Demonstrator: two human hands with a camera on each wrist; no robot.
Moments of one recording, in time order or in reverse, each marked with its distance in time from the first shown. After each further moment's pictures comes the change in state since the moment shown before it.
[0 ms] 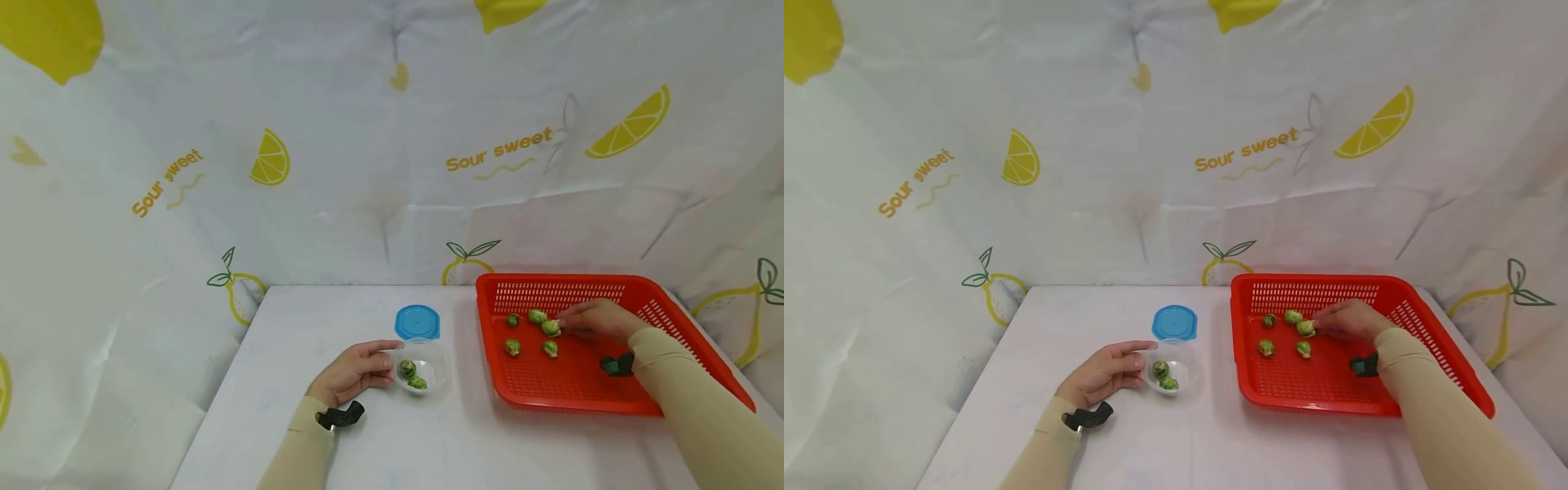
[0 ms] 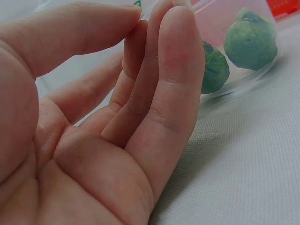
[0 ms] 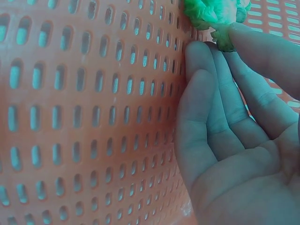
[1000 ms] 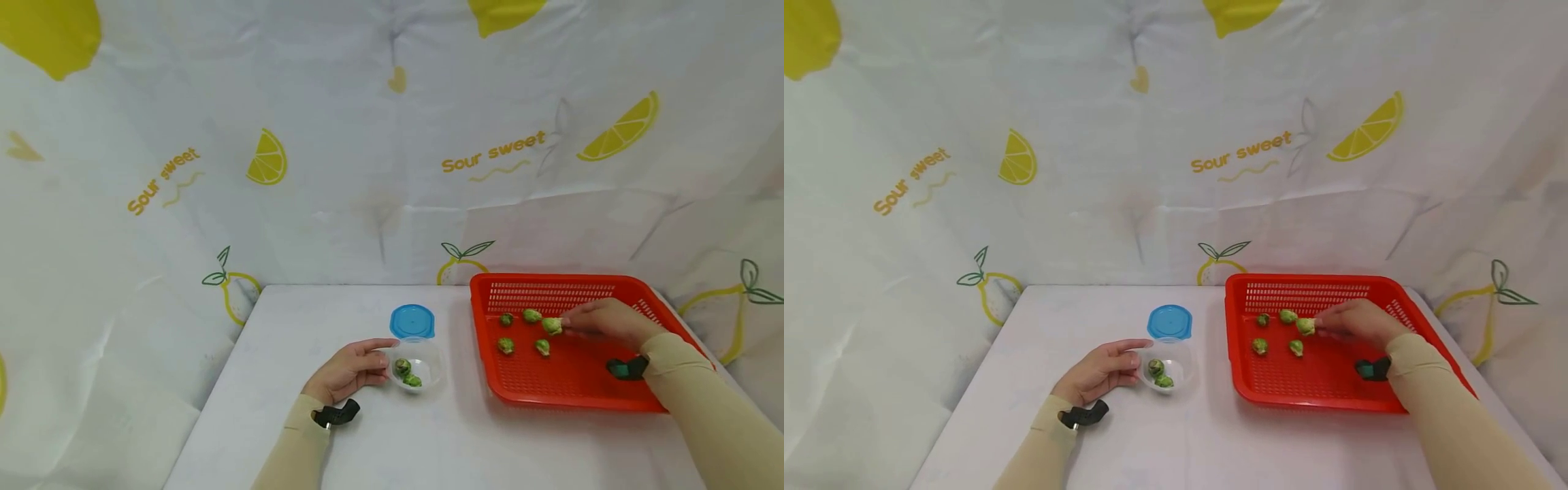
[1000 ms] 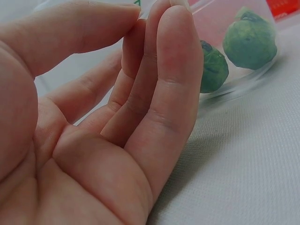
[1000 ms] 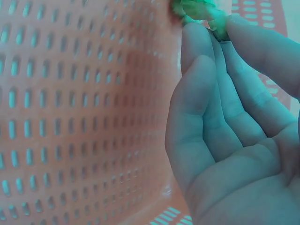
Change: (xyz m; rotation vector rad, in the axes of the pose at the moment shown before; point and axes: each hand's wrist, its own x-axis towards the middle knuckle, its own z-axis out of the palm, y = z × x) left_hand 0.001 -0.002 -0.001 0.001 0.012 -0.005; right_hand -0.027 0.002 -0.008 0.072 -0.016 -0.065
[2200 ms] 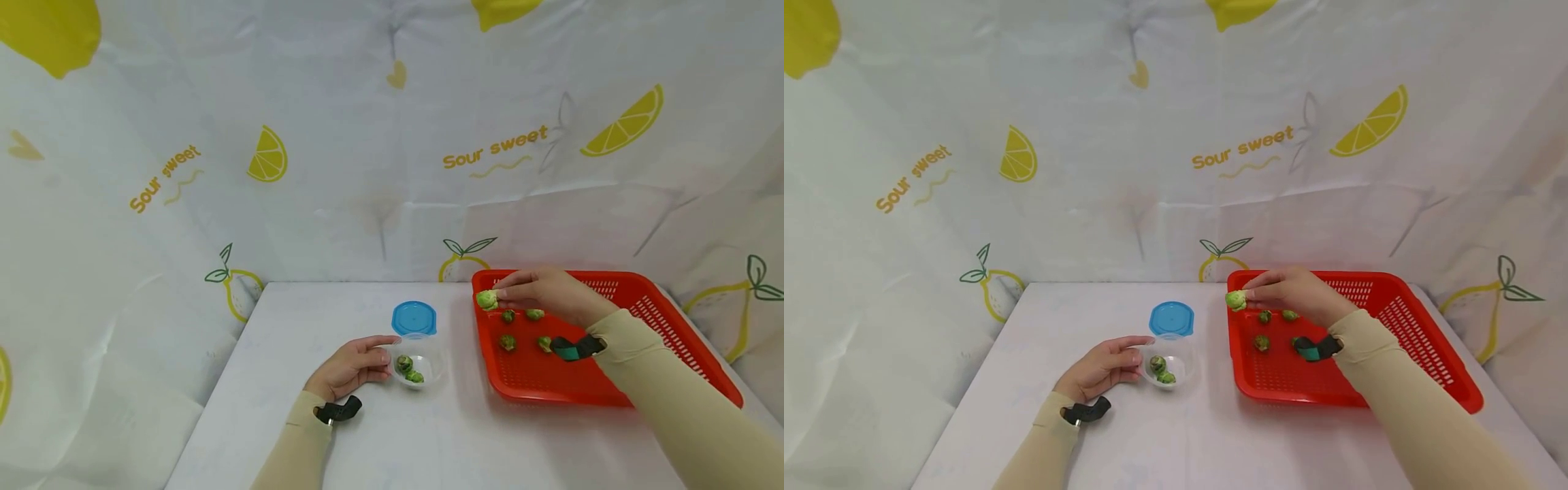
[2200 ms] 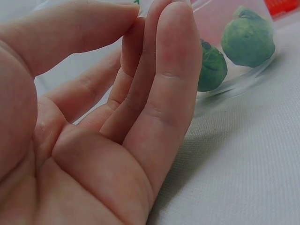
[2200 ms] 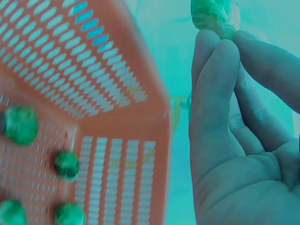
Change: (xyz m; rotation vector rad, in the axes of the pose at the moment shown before) left_hand -0.002 0.003 0.001 -0.017 -0.020 0.006; right_hand 0.006 -0.133 0.061 0.062 -0.034 -0.111
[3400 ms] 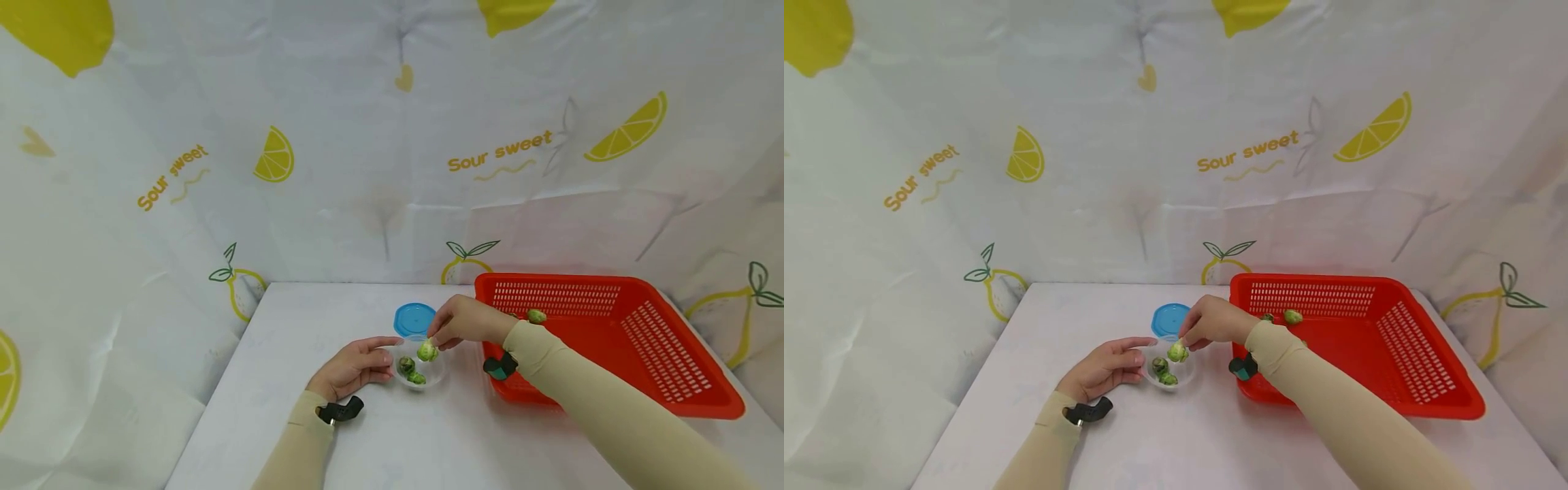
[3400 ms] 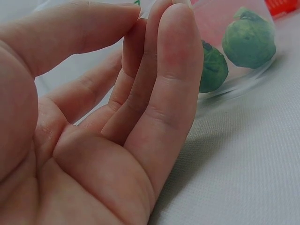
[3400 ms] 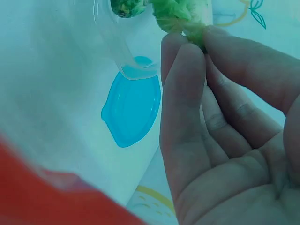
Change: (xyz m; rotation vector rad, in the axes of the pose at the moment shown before) left_hand 0.000 0.000 -0.001 0.017 -0.043 0.025; right_hand 0.052 -0.049 0.118 -0.189 -0.187 0.014
